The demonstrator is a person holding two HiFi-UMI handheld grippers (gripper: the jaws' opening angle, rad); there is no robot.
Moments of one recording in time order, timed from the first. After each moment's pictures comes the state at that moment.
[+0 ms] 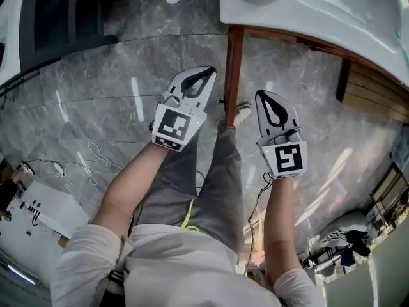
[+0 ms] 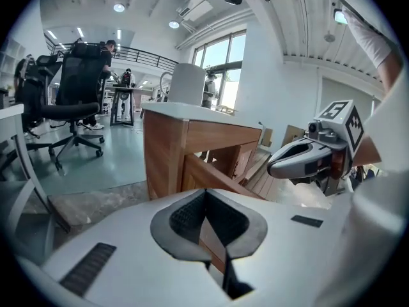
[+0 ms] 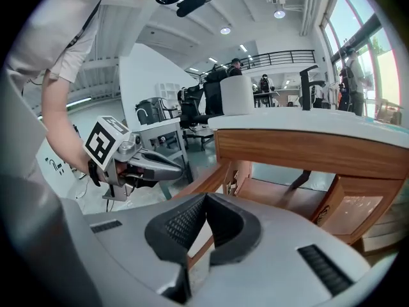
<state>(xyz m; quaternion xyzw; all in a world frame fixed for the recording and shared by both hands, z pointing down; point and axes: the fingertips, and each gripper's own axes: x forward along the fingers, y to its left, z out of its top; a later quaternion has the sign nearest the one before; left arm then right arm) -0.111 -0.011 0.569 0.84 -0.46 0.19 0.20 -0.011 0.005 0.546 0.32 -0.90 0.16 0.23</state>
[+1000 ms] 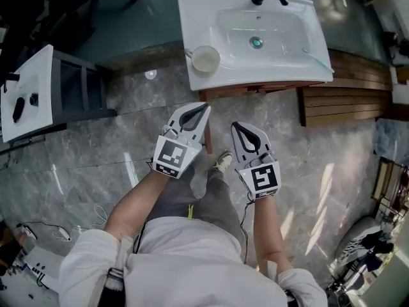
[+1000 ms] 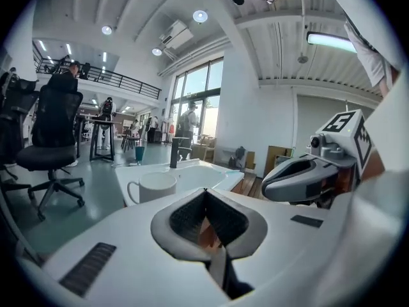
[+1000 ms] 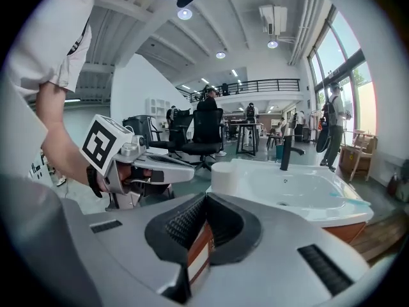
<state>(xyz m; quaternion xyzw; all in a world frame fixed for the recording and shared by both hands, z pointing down) -0.061 -0.053 0.302 0.90 -0.41 0.11 0.11 0.001 -0.012 0.298 0.41 -0.89 0.11 0.19</state>
